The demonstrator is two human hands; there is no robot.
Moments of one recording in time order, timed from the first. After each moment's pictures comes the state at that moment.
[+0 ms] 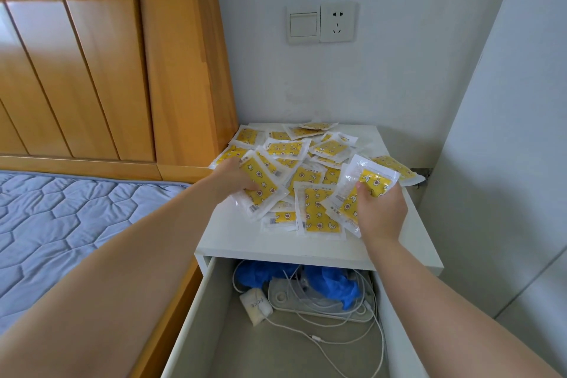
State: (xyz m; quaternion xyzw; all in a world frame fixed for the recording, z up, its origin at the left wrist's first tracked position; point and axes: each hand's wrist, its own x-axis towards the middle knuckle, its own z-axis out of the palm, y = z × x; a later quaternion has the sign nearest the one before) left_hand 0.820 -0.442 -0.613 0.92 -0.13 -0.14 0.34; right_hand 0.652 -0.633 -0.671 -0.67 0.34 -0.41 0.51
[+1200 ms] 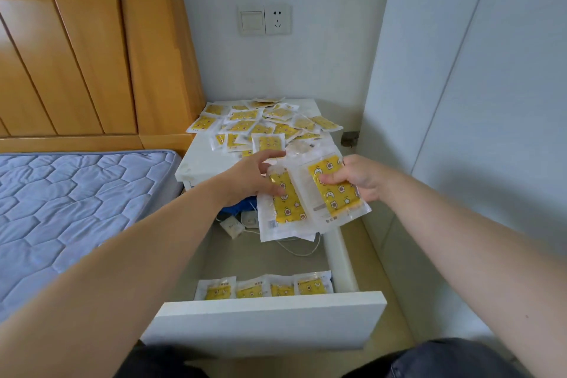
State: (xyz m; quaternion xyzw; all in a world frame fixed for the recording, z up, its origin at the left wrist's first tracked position) left_hand 0.564 -0.390 -0.590 0.74 -0.34 -0.33 0.48; right_hand 0.435 -0.578 -0.585 -0.70 0.23 0.01 0.68
